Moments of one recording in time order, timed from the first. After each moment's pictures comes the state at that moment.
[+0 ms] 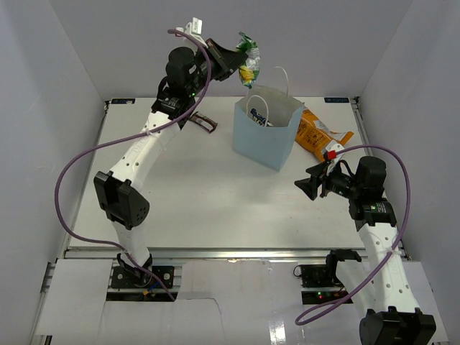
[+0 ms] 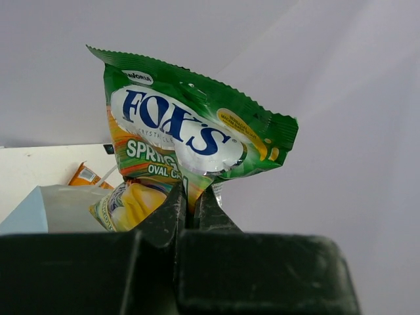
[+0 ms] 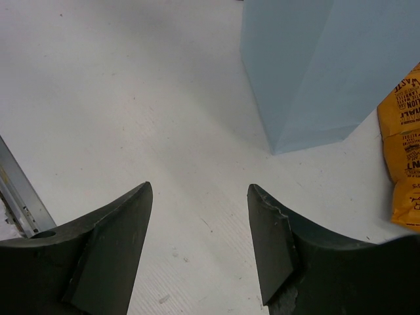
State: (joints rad) left arm -0.48 1.83 1.99 0.01 0.21 -0.82; right arm -0.01 0.73 0.69 -0.36 -0.85 -0.30
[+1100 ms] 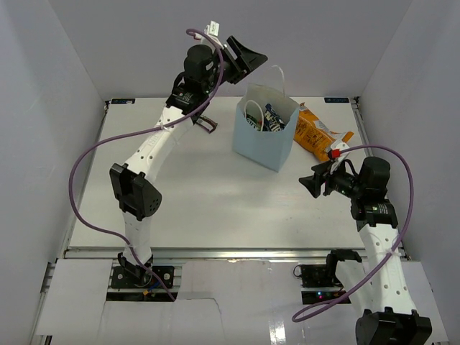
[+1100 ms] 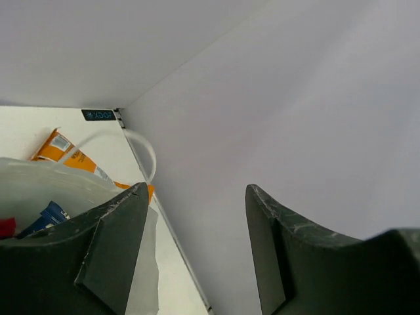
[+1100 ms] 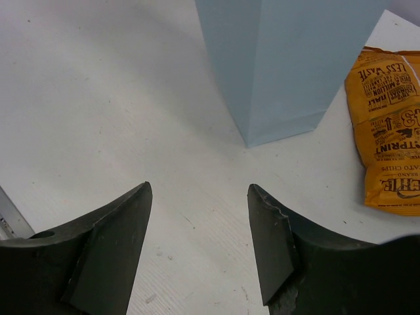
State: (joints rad) left arm -0.53 2.00 2.19 -0.12 0.23 -0.94; right arm -0.05 0.72 0.69 -0.35 -0.82 -0.30
